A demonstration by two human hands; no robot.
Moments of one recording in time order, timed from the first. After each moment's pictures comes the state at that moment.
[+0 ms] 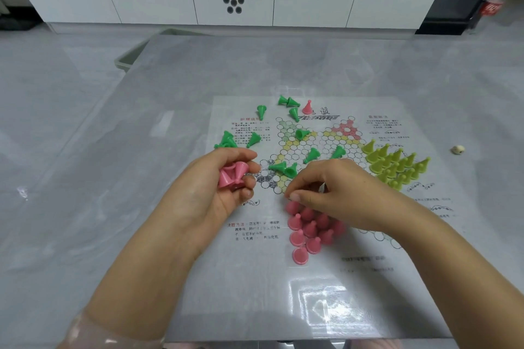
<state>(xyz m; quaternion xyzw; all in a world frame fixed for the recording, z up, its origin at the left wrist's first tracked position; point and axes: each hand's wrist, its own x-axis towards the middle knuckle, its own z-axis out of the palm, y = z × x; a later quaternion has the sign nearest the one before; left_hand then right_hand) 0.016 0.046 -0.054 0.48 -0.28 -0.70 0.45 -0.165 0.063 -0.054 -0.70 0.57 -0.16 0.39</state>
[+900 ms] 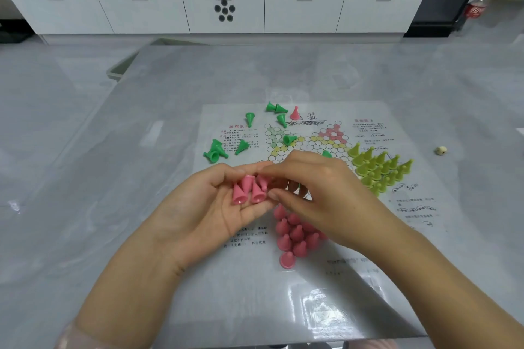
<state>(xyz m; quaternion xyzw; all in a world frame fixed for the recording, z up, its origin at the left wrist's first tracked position) 0.011 0.056 -0.048 0.29 -0.20 -0.87 0.34 -0.157 0.076 -0.047 -0.82 0.48 -0.29 0.15</state>
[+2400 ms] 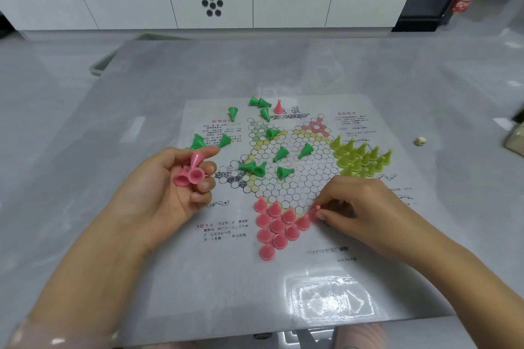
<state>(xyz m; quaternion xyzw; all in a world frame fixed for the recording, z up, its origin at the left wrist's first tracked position) 0.026 0.039 -0.056 0.44 -0.28 -0.75 0.40 -0.230 0.103 -0.073 -0.78 0.56 -0.18 0.19</state>
